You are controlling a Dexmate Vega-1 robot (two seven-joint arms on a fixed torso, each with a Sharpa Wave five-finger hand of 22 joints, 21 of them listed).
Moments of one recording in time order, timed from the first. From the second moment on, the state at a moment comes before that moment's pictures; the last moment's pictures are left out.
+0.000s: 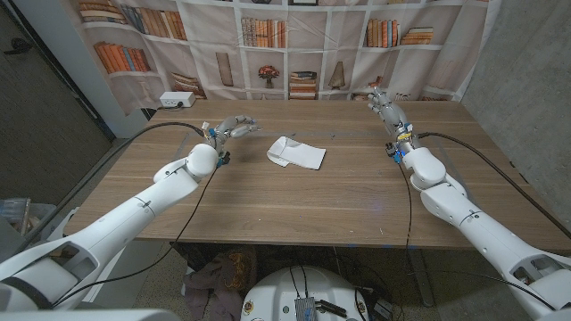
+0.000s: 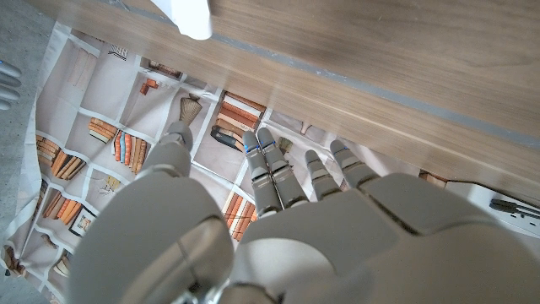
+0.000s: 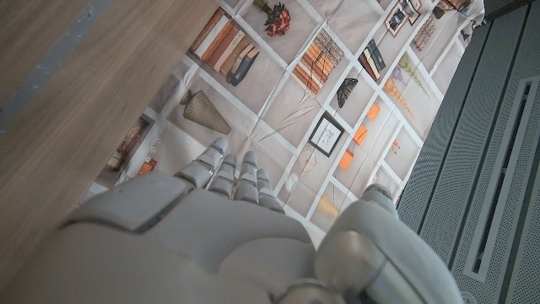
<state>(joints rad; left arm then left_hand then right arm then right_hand) 0.73 0.72 0.57 -1.57 0.02 0.16 0.24 0.58 -0.08 0.45 -0.13 0.22 0.50 -0.14 0.39 0.21 0.52 -0.21 0.30 0.25 0.08 -0.04 0.21 0.21 0.06 0.06 0.20 0.18 -0.80 -0.57 -0.40 -1.31 0.36 0.47 -0.08 0.28 0.04 0.05 -0.06 0.21 -0.05 0.09 0.20 0.19 0.08 0.05 0.23 0.18 -0.02 0.03 0.19 0.18 0.06 0.01 0.20 0.18</state>
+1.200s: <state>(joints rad) 0.72 0.69 0.61 -1.55 0.07 0.23 0.26 0.62 -0.08 0.42 -0.12 0.22 0.49 -0.10 0.32 0.18 0.60 -0.18 0.22 0.19 -0.06 -0.04 0.19 0.18 -0.10 0.12 0.18 0.18 -0.84 -0.59 -0.39 -1.35 0.35 0.48 -0.09 0.29 0.04 0.05 -0.06 0.20 -0.05 0.08 0.20 0.19 0.08 0.05 0.22 0.18 -0.02 0.03 0.19 0.18 0.06 0.02 0.20 0.18</state>
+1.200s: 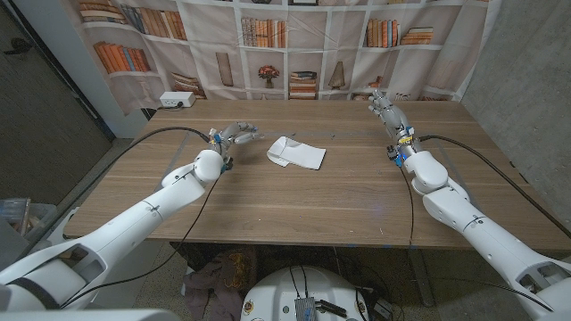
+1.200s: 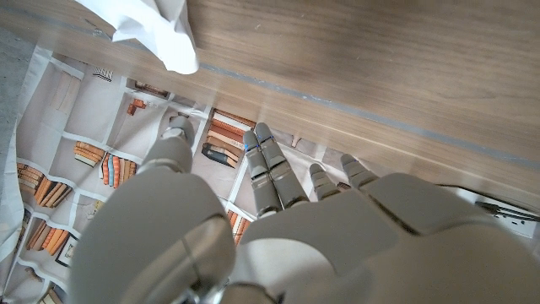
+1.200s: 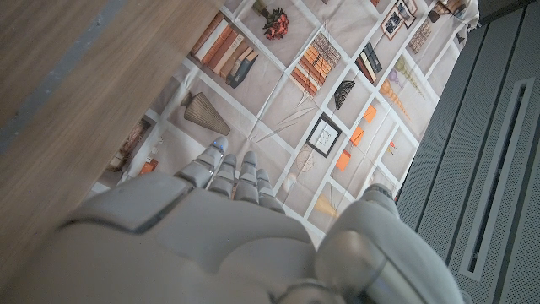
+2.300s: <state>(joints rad) 0.65 0.68 0.67 -1.51 0.07 0.26 0.16 0.62 -0.08 0.41 -0.12 0.22 0.48 -0.11 0.30 0.18 0.60 -0.19 0.20 0.19 -0.07 -0.04 0.19 0.18 -0.10 0.13 0.19 0.18 -0.85 -0.59 -0.38 -1.36 0.35 0.48 -0.09 0.29 0.04 0.05 -0.06 0.20 -0.05 0.08 0.20 0.19 0.08 0.05 0.22 0.18 0.00 0.02 0.19 0.18 0.07 0.04 0.20 0.18</state>
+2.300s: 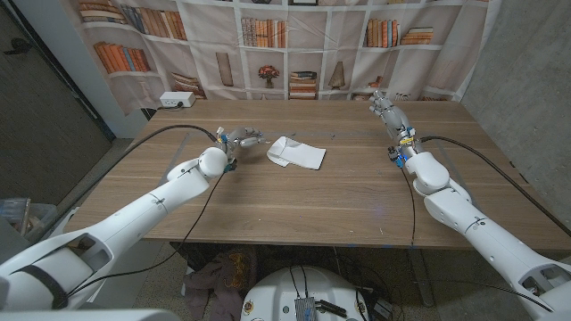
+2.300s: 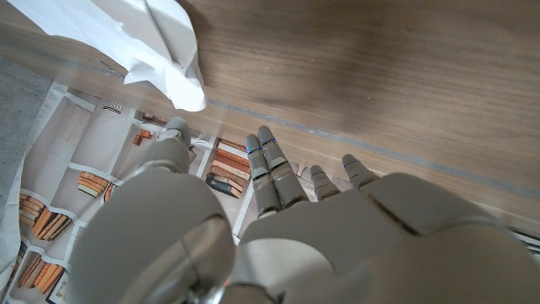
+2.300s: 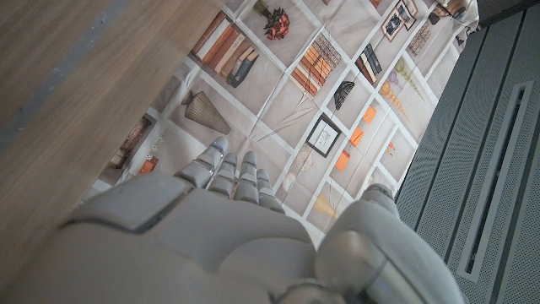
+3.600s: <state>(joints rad) 0.59 0.67 0.72 -1.47 0.07 0.27 0.06 0.63 -0.05 0.41 -0.12 0.23 0.49 -0.12 0.28 0.18 0.61 -0.20 0.20 0.19 -0.06 -0.03 0.19 0.18 -0.10 0.12 0.20 0.18 -0.85 -0.59 -0.38 -1.34 0.36 0.49 -0.07 0.29 0.04 0.05 -0.07 0.20 -0.05 0.08 0.20 0.19 0.08 0.06 0.21 0.18 0.00 0.02 0.19 0.18 0.06 0.04 0.20 0.18</state>
